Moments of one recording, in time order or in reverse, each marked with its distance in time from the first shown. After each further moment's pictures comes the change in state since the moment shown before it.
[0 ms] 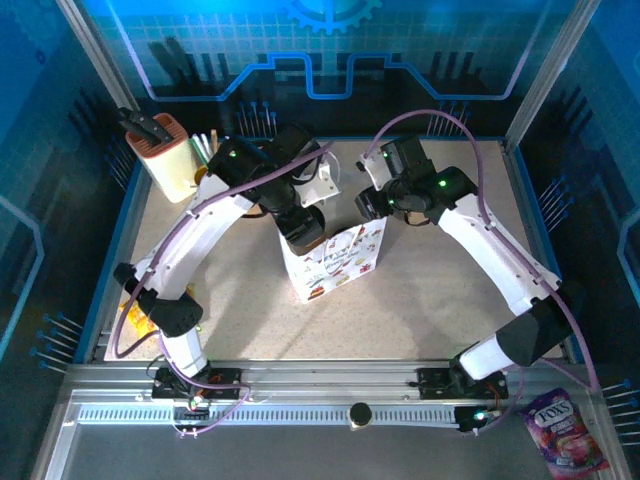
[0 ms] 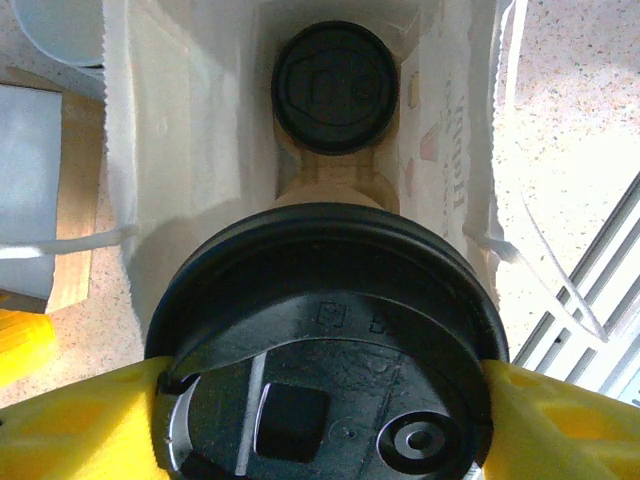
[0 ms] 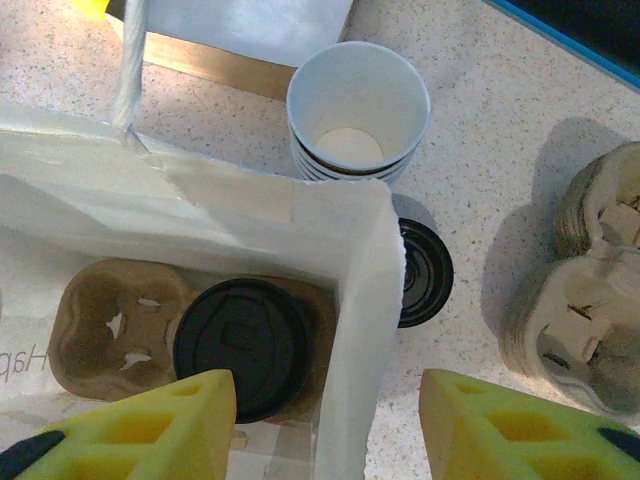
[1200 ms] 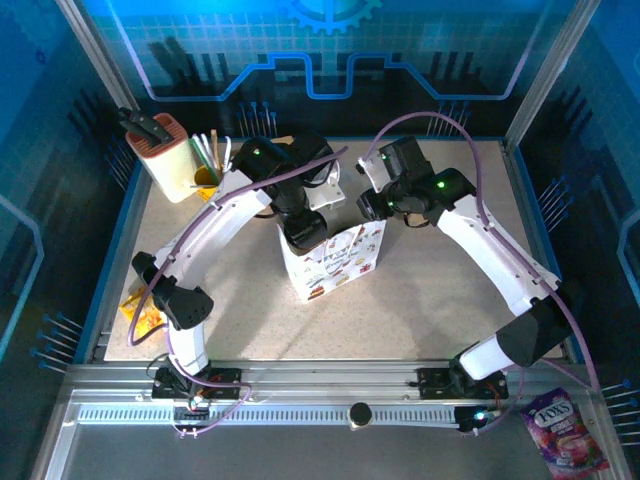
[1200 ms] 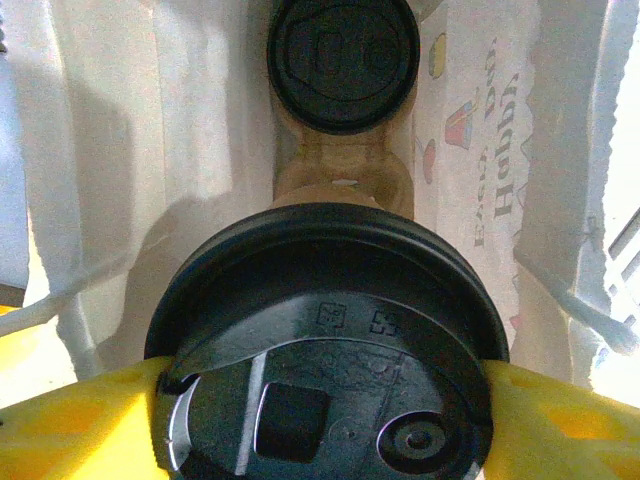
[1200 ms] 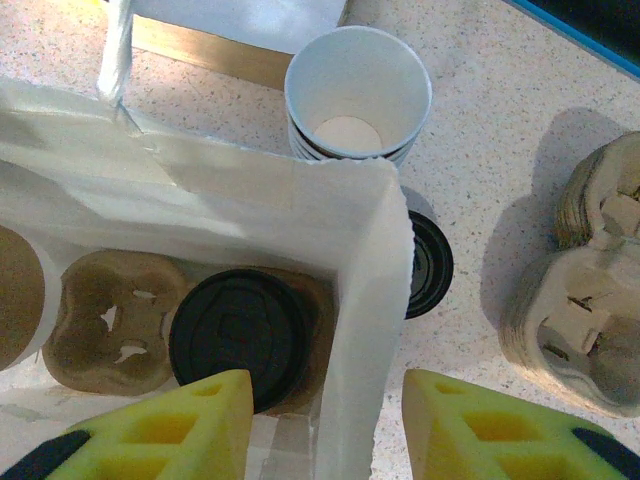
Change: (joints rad) left arm 0.000 0.069 -0.024 0.000 -0.026 0.000; right arm 0.006 -0.002 -0.013 -0.005 0.009 0.000
